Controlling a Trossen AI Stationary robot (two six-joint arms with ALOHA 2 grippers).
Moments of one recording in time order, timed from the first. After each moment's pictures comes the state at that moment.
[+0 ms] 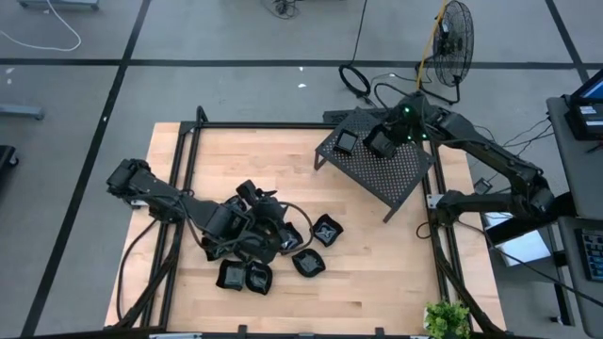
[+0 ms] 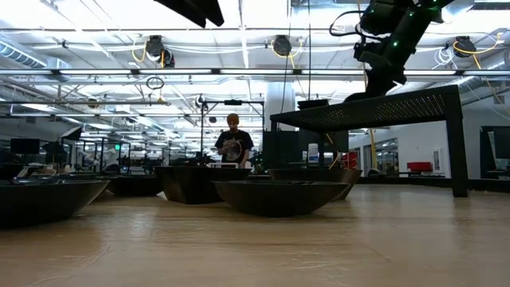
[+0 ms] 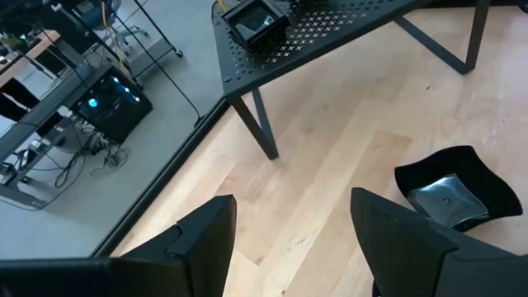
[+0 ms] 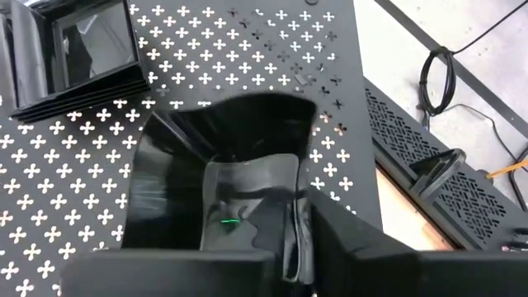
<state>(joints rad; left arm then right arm) -0.42 1.64 1.47 -0.94 -0.97 -0.64 -0.80 1.13 1.04 -0.80 0.00 -0.09</state>
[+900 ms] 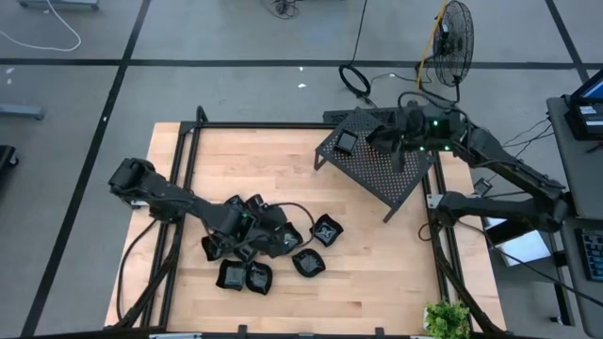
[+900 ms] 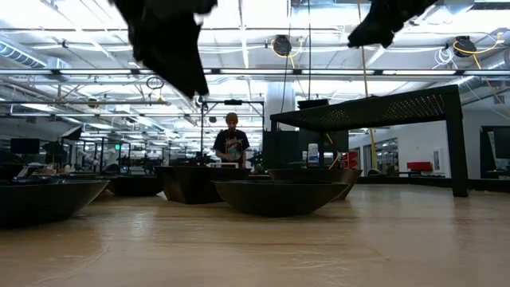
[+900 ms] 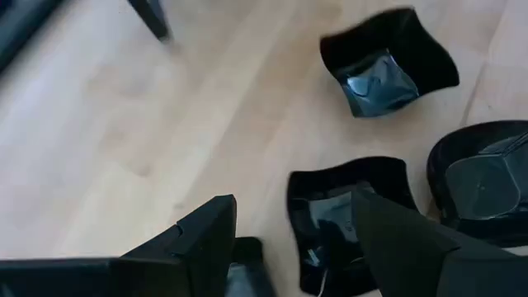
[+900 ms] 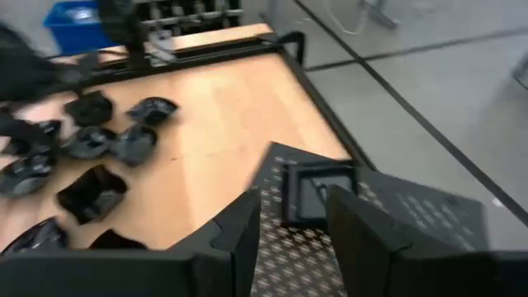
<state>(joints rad) -0.36 1.65 1.20 -0.68 -0.55 -0.68 -0.61 0.90 1.04 -0.61 -0.27 -0.12</state>
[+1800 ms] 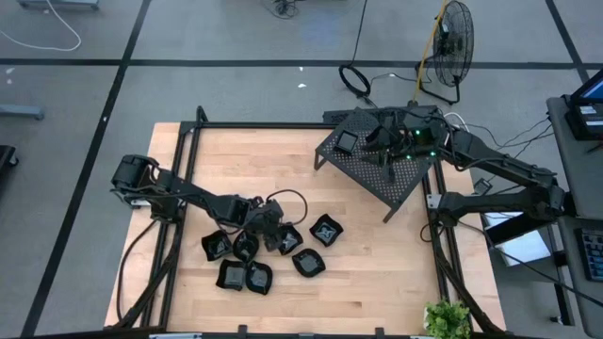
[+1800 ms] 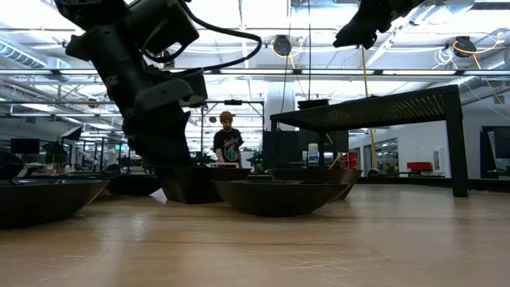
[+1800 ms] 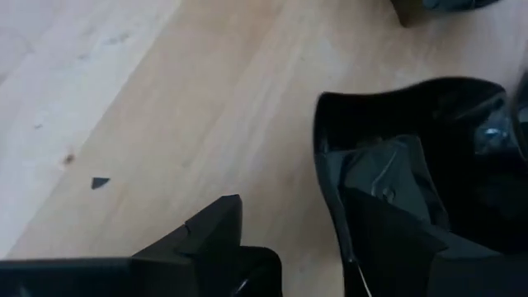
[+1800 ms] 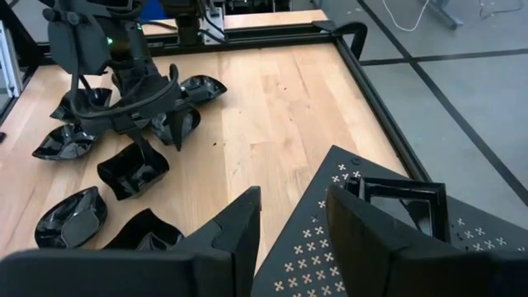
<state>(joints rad) -0.19 1.65 0.79 -0.15 -0.19 -0.63 -0.45 0.99 1.04 -0.56 -0.26 -0.15</state>
